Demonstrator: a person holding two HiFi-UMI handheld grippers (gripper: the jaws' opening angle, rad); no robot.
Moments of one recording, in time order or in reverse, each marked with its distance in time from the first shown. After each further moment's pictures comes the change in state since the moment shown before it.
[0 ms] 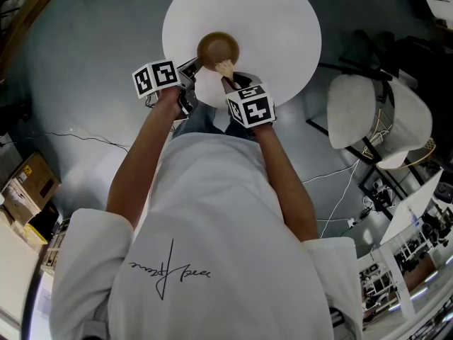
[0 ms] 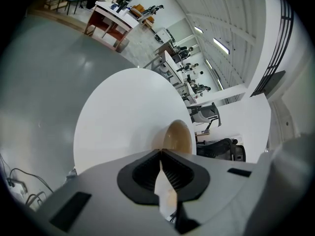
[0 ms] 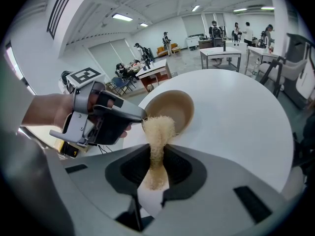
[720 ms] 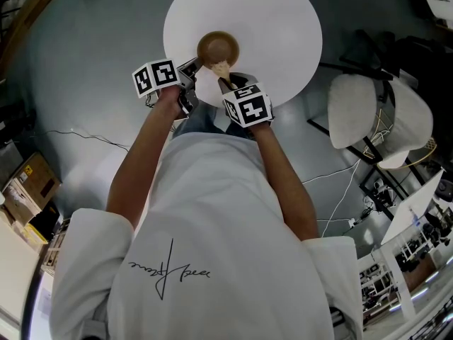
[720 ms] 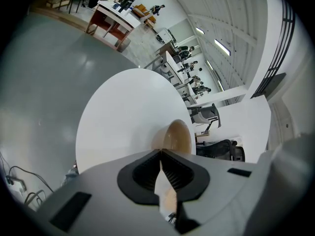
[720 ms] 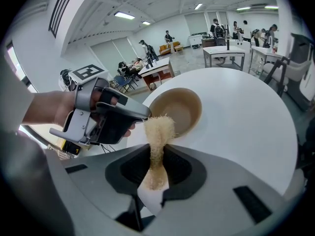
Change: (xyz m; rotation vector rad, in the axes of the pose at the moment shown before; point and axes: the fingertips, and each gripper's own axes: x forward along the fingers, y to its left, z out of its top) left arm -0.003 0.002 -0.001 -0.018 -0.001 -0.003; right arm 0.006 0.013 -0.002 -0.018 0.017 0.023
